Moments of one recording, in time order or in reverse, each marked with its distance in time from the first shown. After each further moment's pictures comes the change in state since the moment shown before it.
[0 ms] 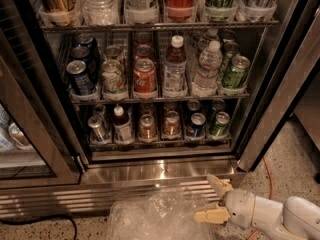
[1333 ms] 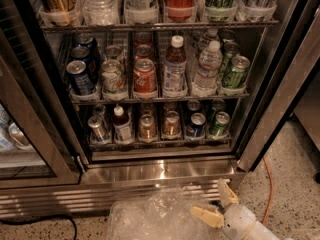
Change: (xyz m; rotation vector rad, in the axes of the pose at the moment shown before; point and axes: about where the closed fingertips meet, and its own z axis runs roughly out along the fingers) arm 0.000 -0.019 -0.013 0.316 -0.325 0.070
